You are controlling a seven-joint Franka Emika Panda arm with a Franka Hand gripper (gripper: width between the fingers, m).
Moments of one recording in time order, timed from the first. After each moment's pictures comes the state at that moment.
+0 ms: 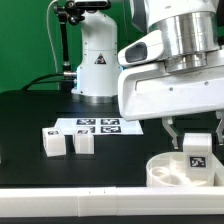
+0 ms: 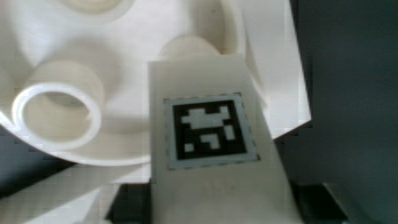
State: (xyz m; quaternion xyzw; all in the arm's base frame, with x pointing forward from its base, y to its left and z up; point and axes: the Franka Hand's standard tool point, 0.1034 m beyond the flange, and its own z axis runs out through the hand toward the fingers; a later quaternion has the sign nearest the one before) arm 0.655 0.092 0.082 -0.96 0.24 -0.11 0.10
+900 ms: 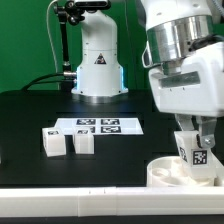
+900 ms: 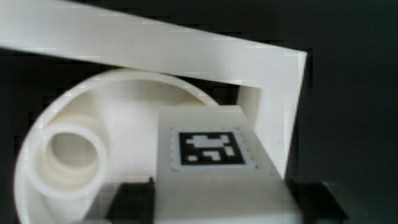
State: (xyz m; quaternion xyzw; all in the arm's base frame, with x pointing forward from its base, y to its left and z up) arm 0.640 0.098 0.078 -0.71 0.69 -0.02 0.15
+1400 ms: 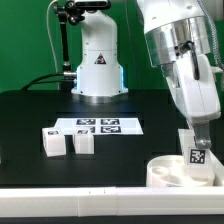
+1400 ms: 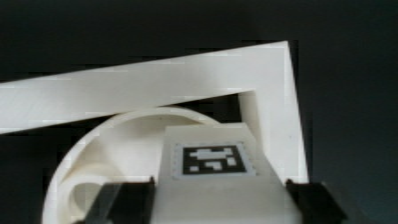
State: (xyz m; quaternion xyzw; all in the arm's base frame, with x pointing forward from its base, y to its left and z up) arm 0.638 0.102 0.076 -0.64 0.75 0.00 0.16
